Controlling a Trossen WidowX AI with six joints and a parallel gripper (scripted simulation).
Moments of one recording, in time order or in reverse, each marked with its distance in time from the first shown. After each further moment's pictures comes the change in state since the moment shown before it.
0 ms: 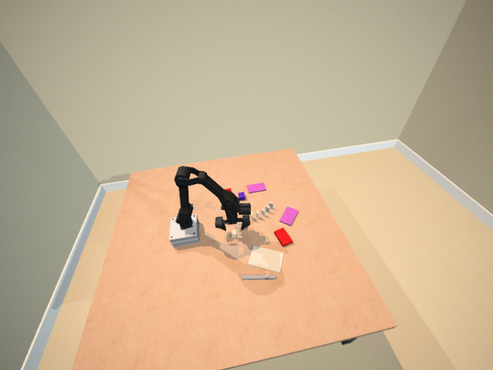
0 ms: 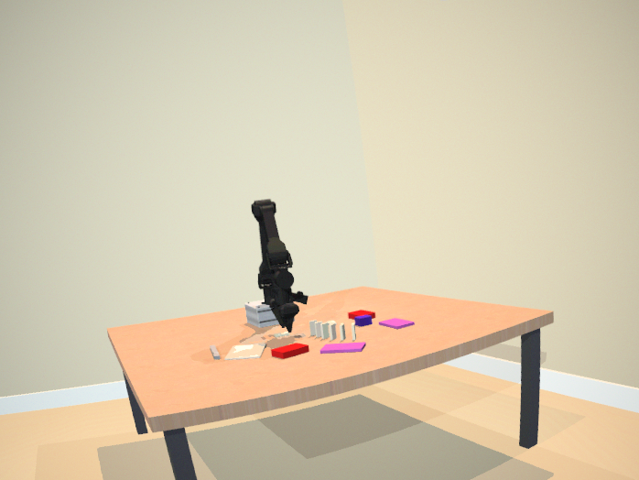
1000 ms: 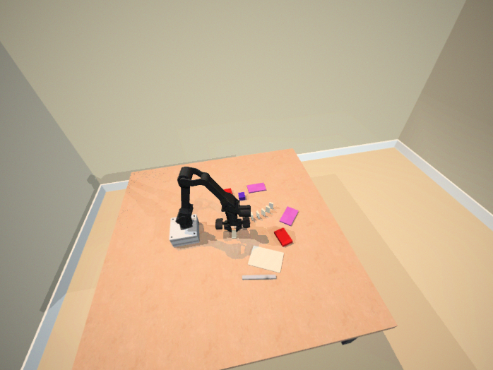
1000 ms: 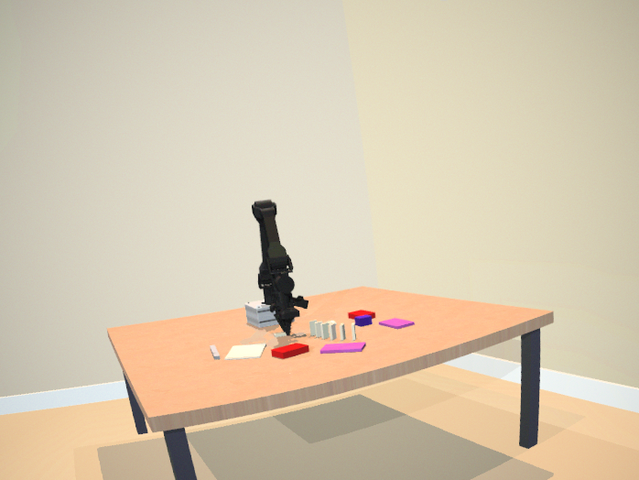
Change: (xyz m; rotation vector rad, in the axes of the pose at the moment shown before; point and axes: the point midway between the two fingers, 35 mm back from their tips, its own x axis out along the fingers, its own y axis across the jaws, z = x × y) arm 0.016 0.001 0.000 0.000 0.000 0.002
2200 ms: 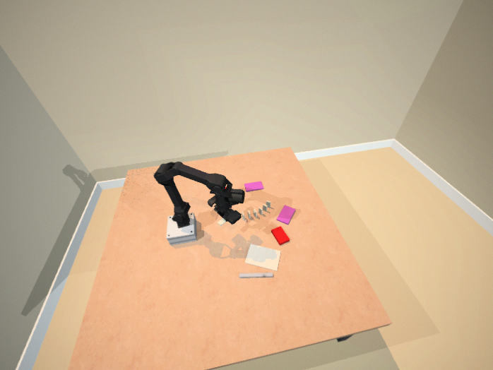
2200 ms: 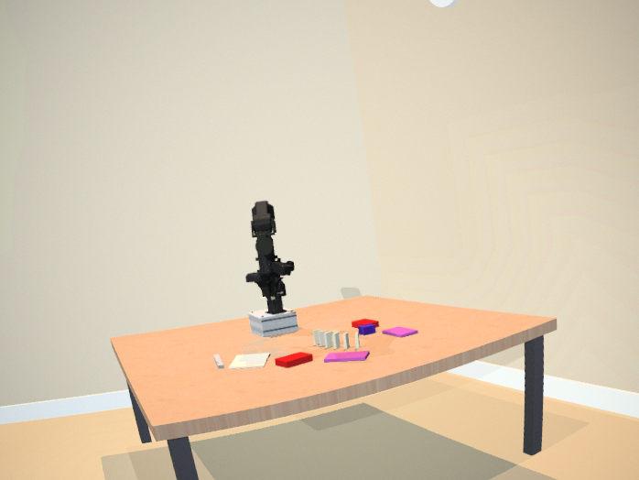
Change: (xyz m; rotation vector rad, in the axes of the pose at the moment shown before) arm -0.160 0.014 -0.042 0.822 0.008 -0.009
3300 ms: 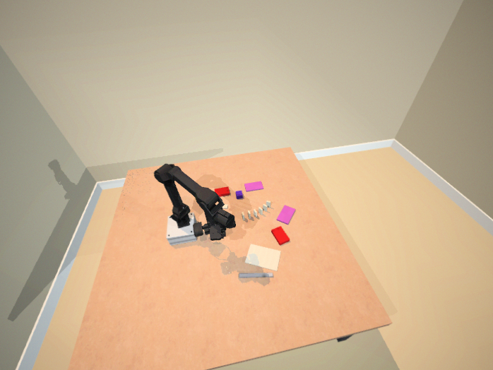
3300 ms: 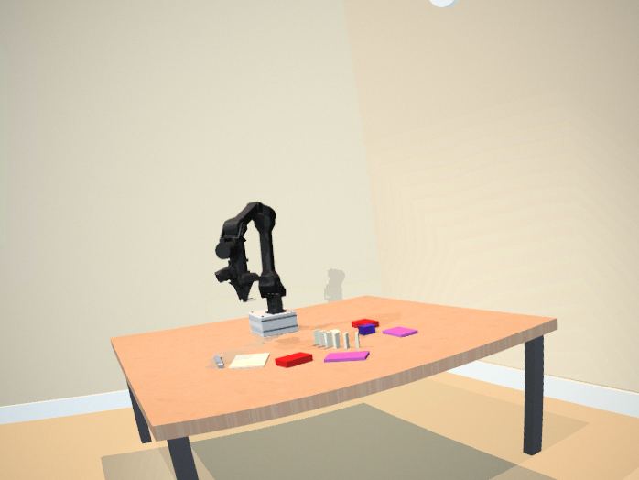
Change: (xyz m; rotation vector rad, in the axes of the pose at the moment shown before) arm 0.000 -0.040 -0.092 2.093 0.007 -0.015
